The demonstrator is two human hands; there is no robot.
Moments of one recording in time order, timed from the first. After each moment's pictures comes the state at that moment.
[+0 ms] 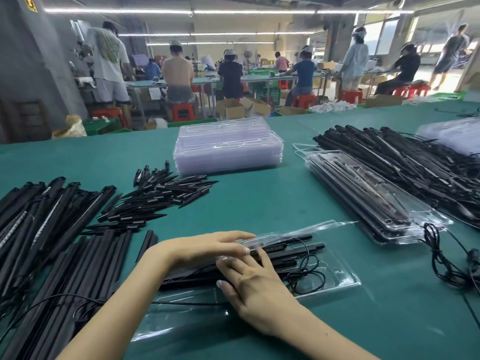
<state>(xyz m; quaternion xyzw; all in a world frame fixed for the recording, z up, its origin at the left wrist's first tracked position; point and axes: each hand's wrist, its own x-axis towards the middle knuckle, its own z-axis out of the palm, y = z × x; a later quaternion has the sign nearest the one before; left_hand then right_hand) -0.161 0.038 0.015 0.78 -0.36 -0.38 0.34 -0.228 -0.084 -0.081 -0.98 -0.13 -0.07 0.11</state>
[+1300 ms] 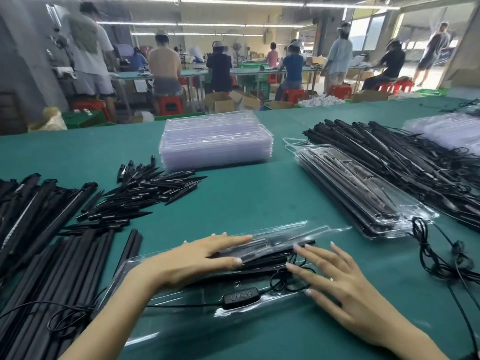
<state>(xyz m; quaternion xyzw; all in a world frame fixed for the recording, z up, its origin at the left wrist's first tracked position) -0.144 0.046 -0.024 0.84 -0.41 -0.28 0.22 -0.304 -0.216 -0.091 -0.97 -0.13 -0.18 0.09</state>
